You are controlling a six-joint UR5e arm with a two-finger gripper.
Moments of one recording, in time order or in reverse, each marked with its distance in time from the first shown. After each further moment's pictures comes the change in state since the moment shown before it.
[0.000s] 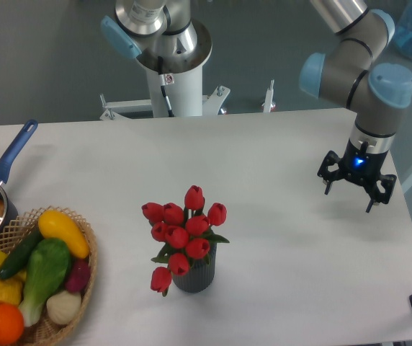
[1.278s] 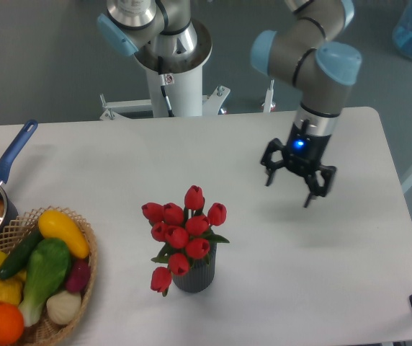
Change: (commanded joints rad) arm -0.065 0.253 -0.316 0.020 -0.455 0.034
